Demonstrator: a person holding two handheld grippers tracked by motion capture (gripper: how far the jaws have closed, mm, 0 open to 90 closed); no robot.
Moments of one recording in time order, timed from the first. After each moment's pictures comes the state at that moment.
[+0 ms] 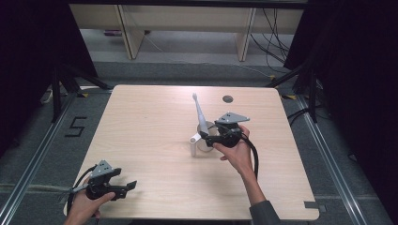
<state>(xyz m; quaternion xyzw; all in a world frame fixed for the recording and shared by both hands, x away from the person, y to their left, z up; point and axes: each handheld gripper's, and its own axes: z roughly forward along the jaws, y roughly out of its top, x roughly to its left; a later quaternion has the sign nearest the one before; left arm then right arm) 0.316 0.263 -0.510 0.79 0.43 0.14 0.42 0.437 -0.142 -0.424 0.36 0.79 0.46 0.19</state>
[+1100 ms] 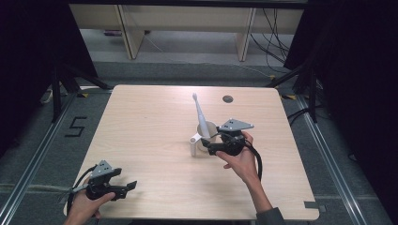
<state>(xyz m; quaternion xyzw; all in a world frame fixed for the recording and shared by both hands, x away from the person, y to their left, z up) 0.315 0.263 -0.509 0.78 0.43 0.14 0.42 0.412 -0.149 -0.423 0.35 0.79 0.46 0.18</state>
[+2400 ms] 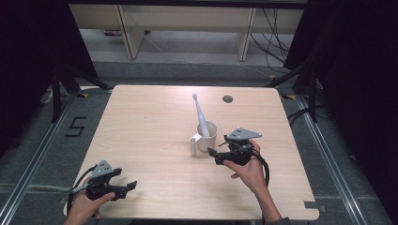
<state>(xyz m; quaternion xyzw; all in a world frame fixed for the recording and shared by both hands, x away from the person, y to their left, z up) 0.315 0.262 -0.510 0.78 0.43 0.14 0.43 0.392 -0.170 -0.436 0.37 0.79 0.45 0.17</state>
